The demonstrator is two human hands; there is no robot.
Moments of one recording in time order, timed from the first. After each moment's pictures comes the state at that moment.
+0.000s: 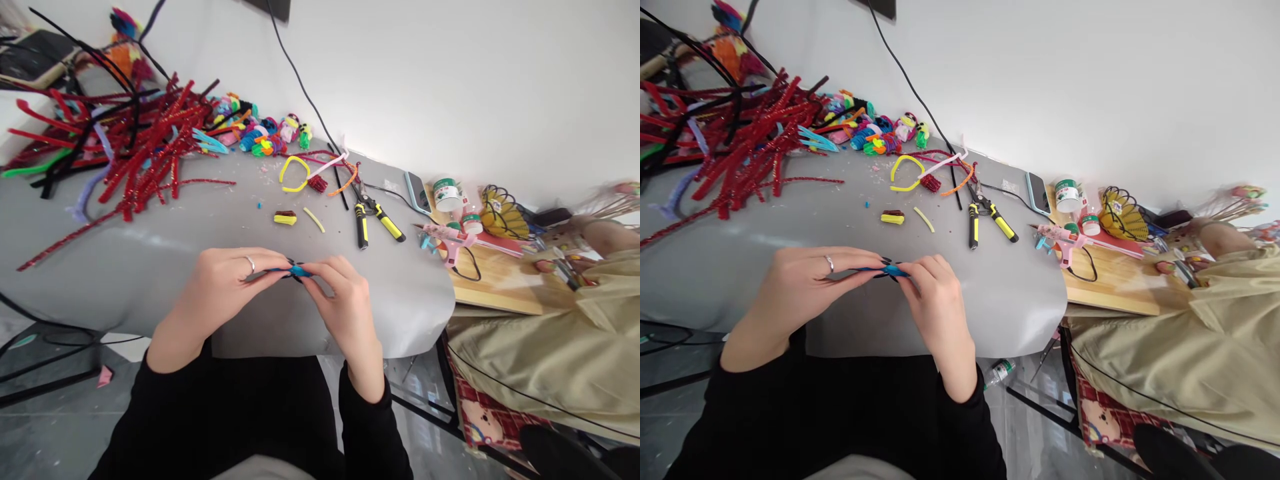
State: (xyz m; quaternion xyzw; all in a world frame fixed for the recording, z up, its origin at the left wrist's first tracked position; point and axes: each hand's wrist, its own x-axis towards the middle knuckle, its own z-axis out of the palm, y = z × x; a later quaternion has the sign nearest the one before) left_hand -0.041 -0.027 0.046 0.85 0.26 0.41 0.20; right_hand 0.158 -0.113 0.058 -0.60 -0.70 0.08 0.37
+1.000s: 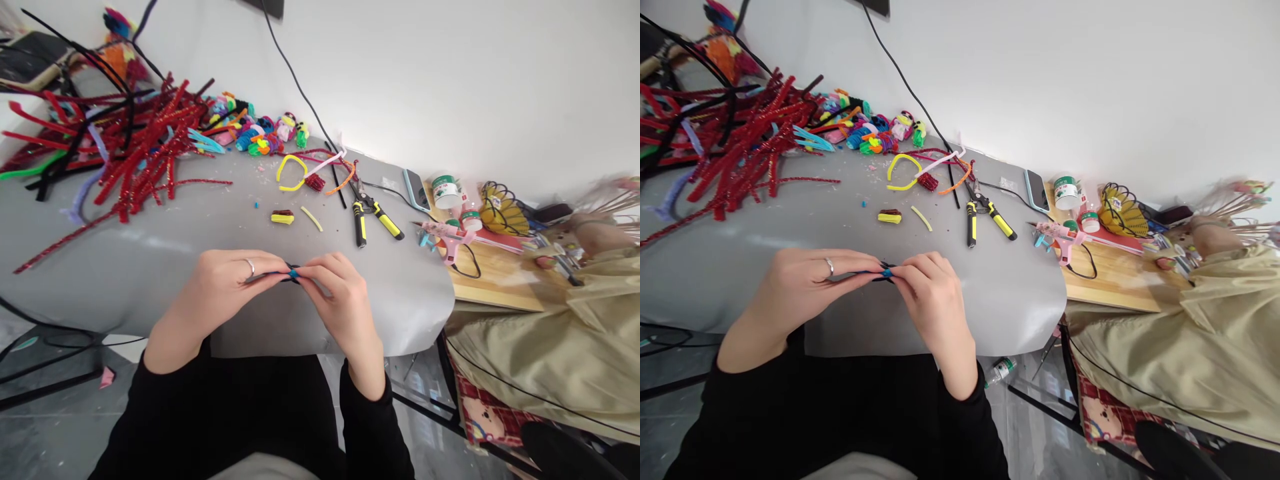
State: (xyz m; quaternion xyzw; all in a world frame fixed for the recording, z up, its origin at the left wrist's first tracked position) left_hand -0.039 -0.025 0.048 0.86 0.24 0.40 0.20; right_hand 0.161 -0.110 0.058 -0.58 -0.72 0.08 0.37
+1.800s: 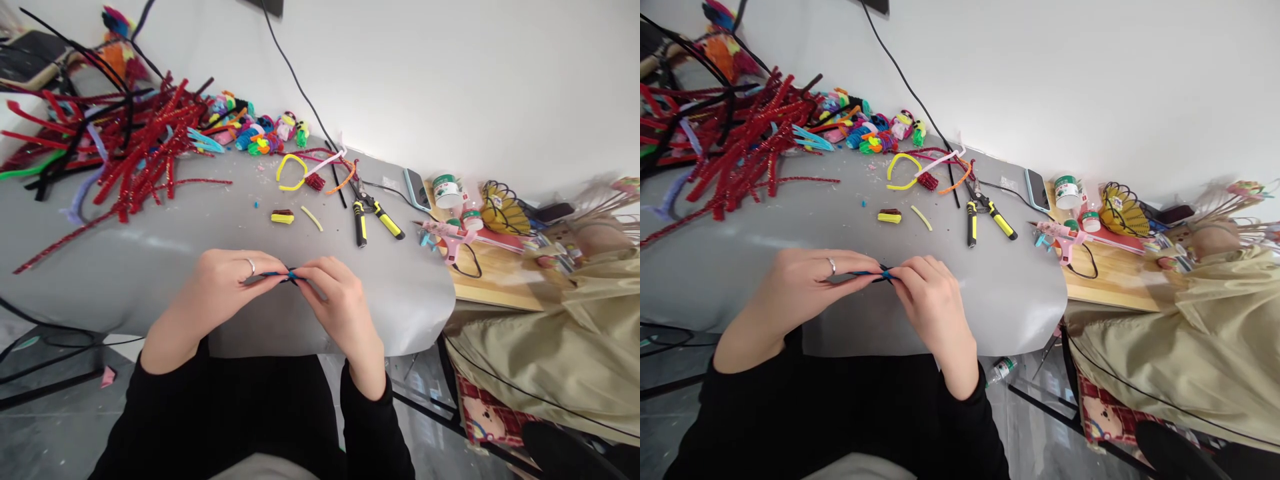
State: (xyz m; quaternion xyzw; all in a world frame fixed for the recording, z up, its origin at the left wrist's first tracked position) left_hand -0.042 -0.023 0.048 0.87 0.24 0.38 0.22; right_hand 0.163 -0.112 0.057 -0.58 -0.74 0.11 0.31
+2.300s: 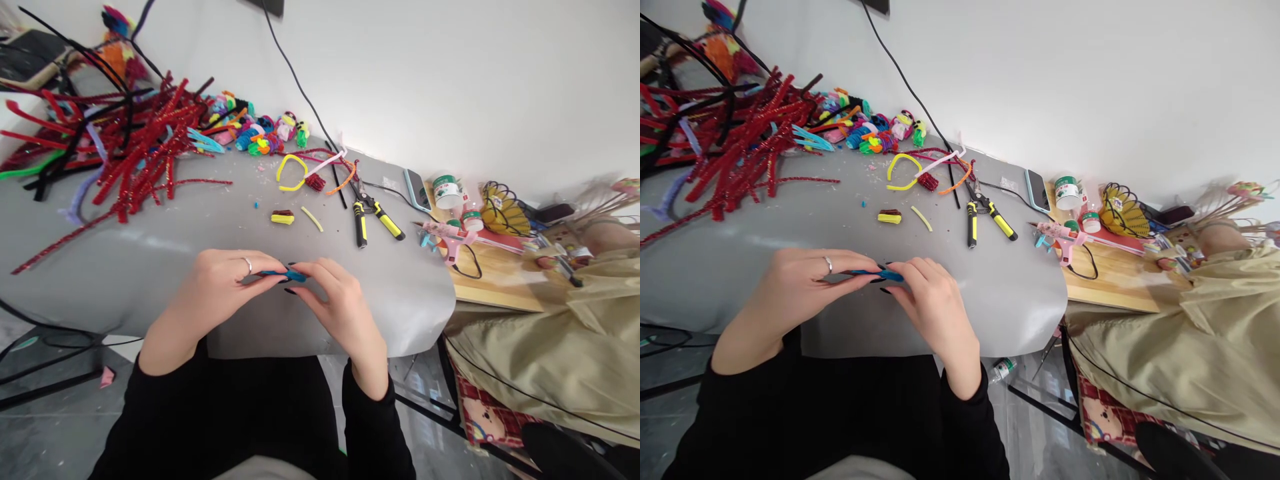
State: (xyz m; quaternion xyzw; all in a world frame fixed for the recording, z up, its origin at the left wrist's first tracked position) left_hand -0.044 -0.022 0.047 0.86 0.26 0.37 0.23; right_hand 0.166 -0.113 0.061 -0.57 -0.74 0.16 0.31
